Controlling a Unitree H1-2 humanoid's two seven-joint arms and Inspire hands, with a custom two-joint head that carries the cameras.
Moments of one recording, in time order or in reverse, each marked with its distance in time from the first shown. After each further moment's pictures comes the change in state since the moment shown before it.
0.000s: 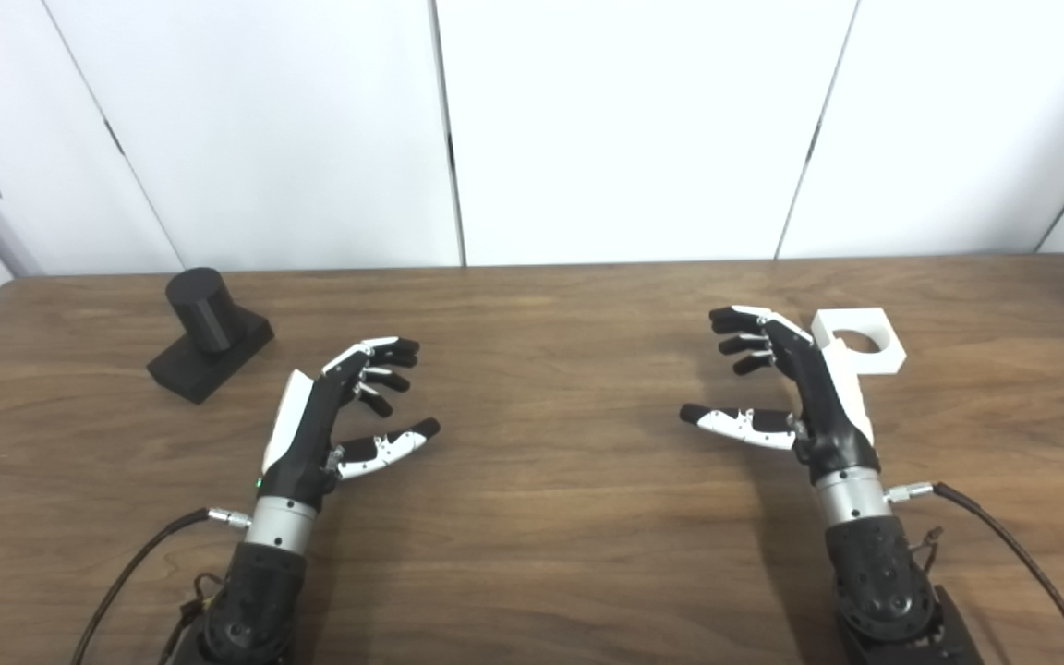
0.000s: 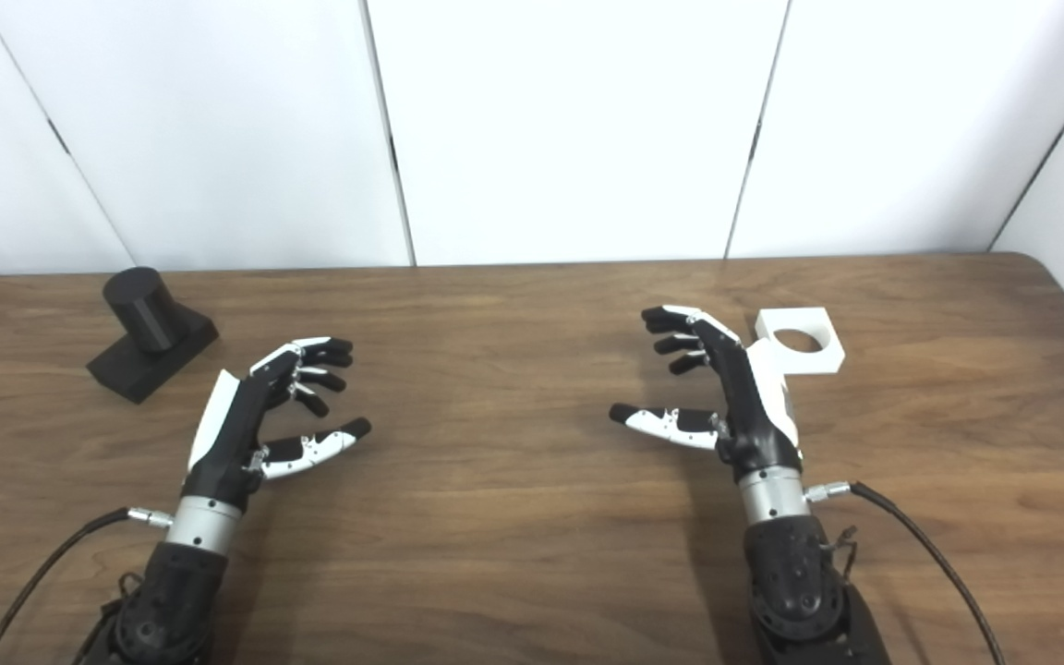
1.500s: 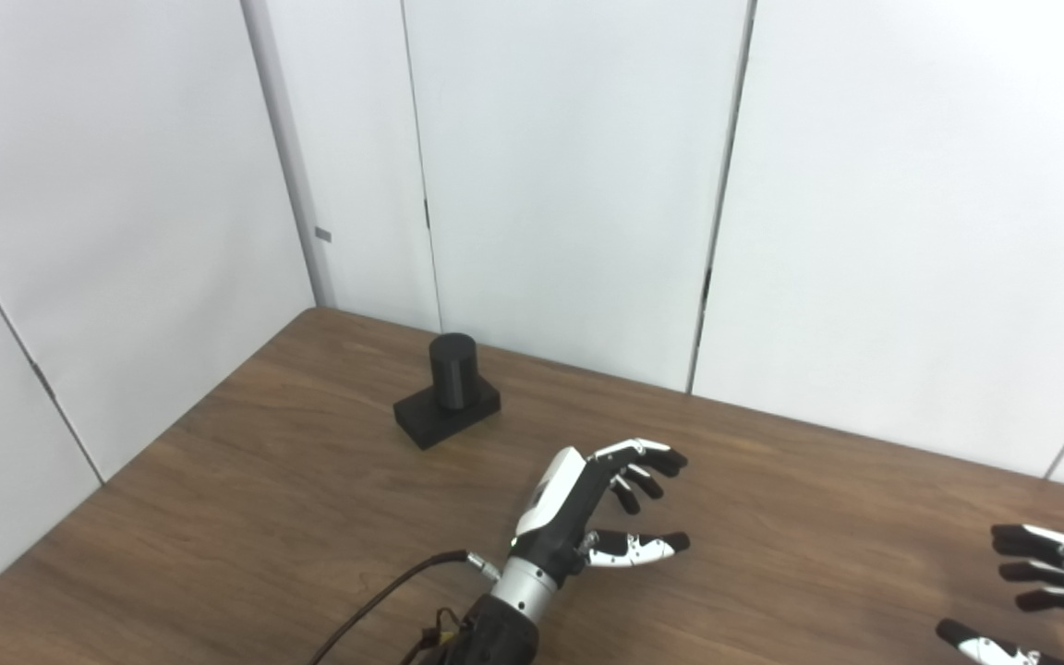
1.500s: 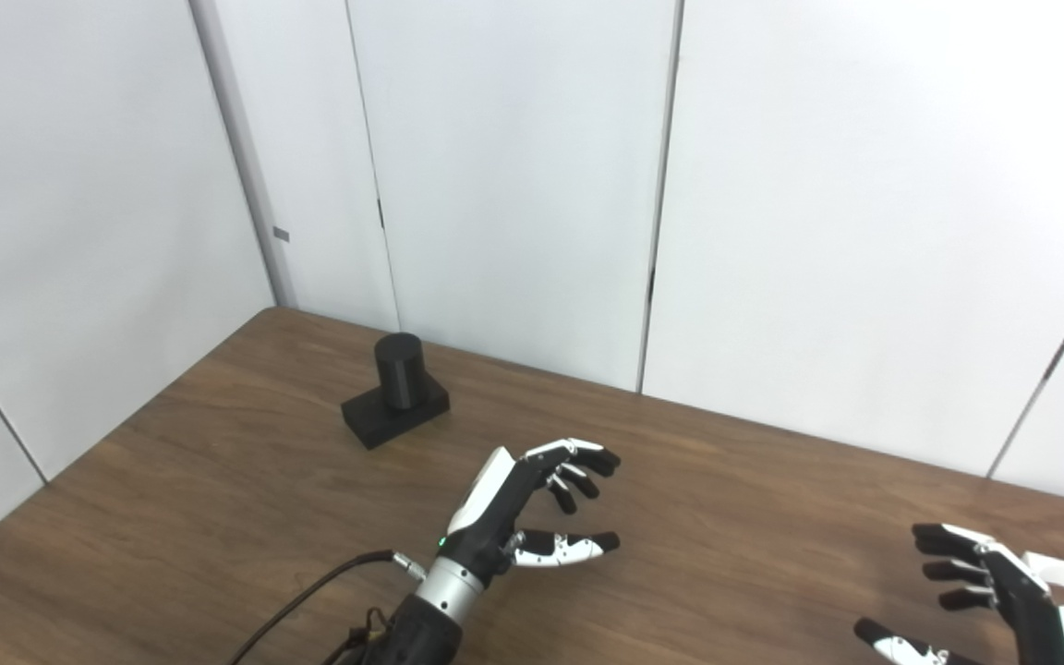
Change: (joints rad) left arm -0.040 -0.100 -0.067 0.046 0.120 0.003 0.109; right arm 0.039 -0.041 -0.031 -0.129 -0.013 0.095 0.055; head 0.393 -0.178
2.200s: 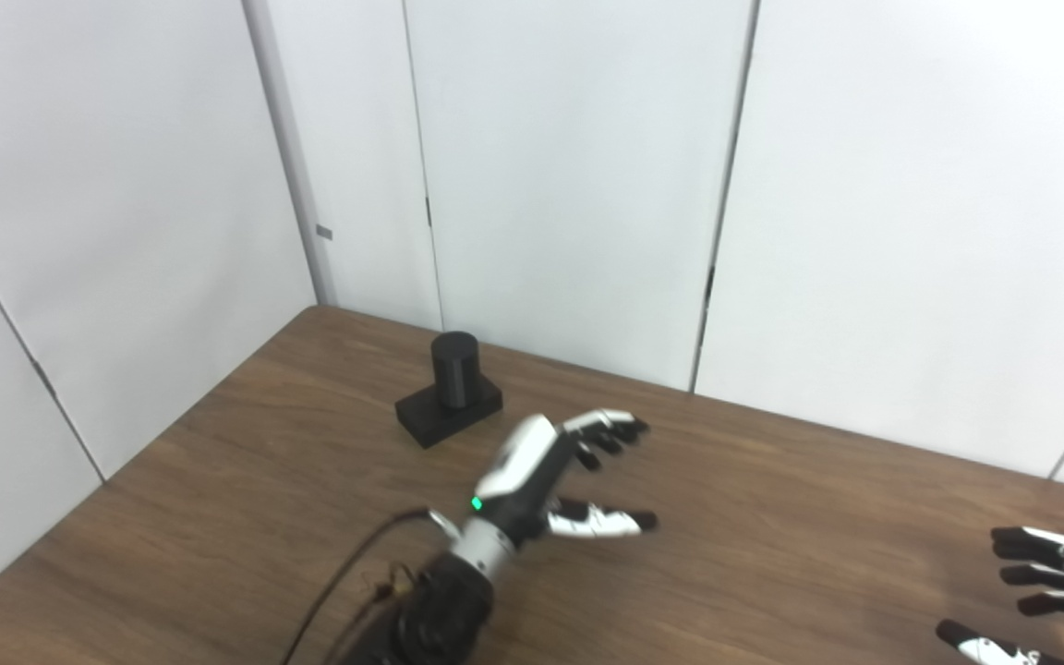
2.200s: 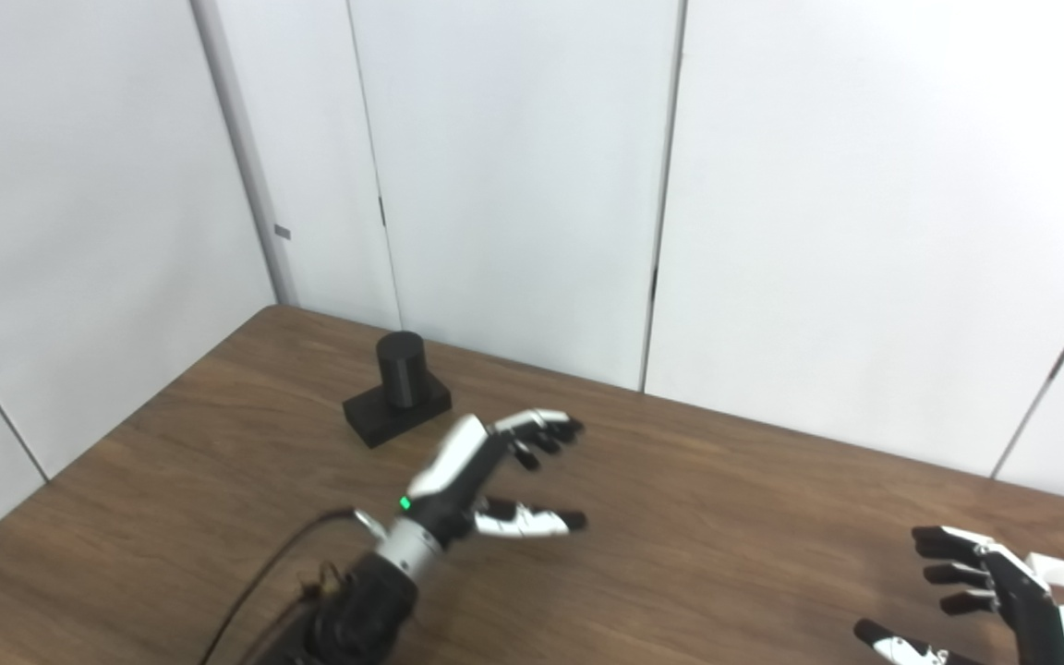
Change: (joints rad) left arm -0.032 0.156 0.051 -0.144 0.042 0.143 -0.090; right arm 0.001 0.002 0.002 -0.019 -0.005 0.022 0.013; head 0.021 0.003
